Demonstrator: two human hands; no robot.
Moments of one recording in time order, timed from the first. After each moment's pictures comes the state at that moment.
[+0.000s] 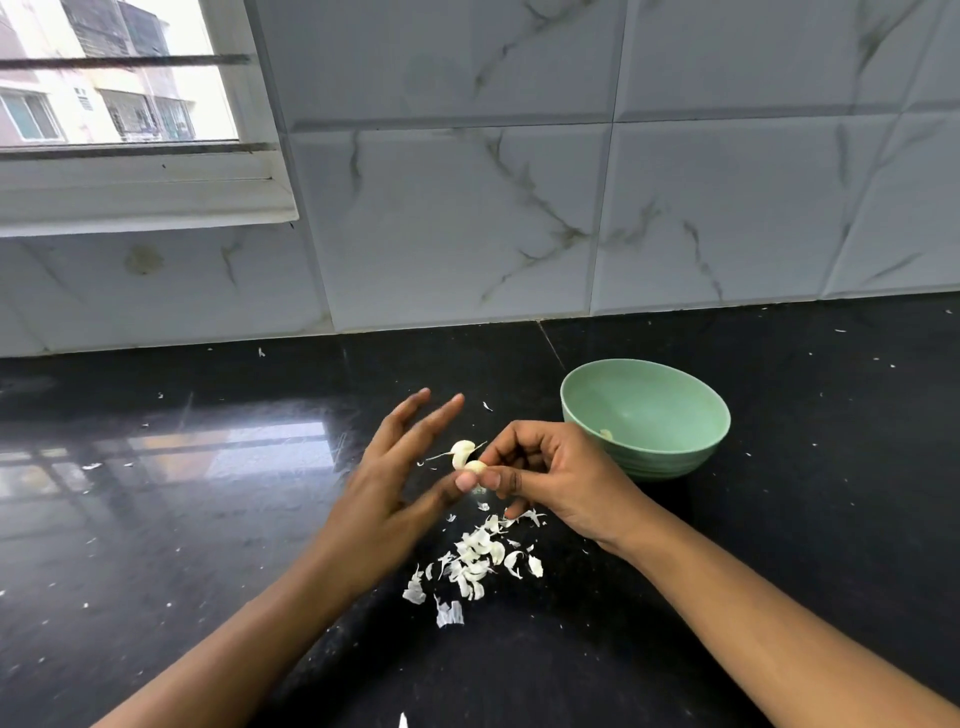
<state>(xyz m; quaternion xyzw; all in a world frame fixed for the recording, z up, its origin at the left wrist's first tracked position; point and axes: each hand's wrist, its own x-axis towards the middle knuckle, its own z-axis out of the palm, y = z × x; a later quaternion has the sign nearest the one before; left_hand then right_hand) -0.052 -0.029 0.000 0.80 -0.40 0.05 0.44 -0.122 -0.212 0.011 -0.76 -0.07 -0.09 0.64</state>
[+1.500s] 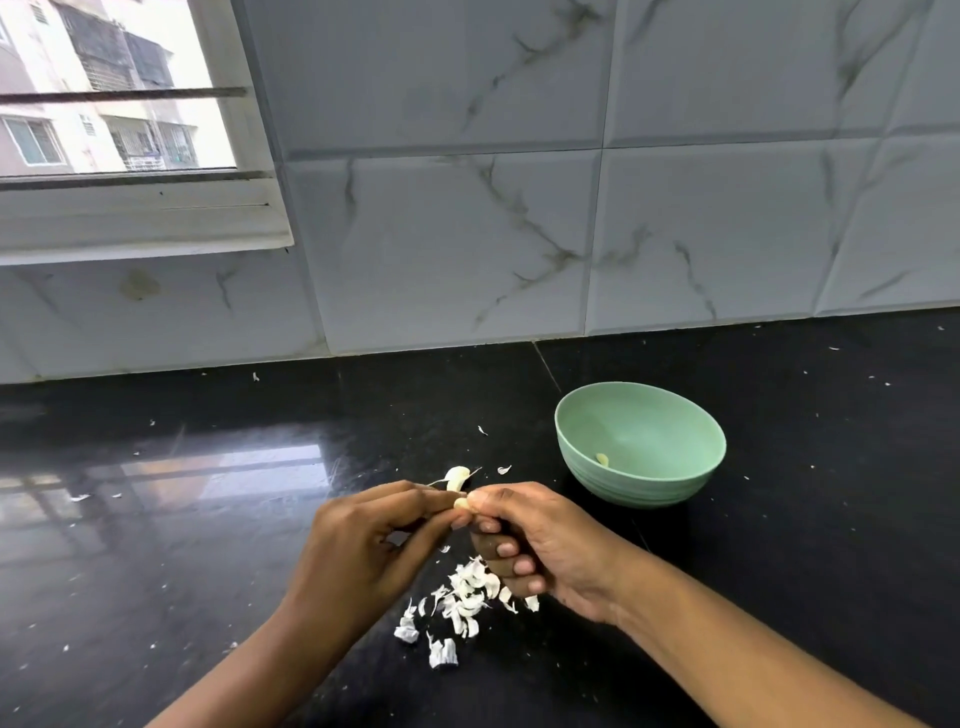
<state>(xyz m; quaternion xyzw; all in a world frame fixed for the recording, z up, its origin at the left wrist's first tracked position) -0.063 -0.029 0.006 0.73 -0.48 0.22 0.44 -0.137 -0.190 0.027 -0.65 0.01 0.11 0.75</state>
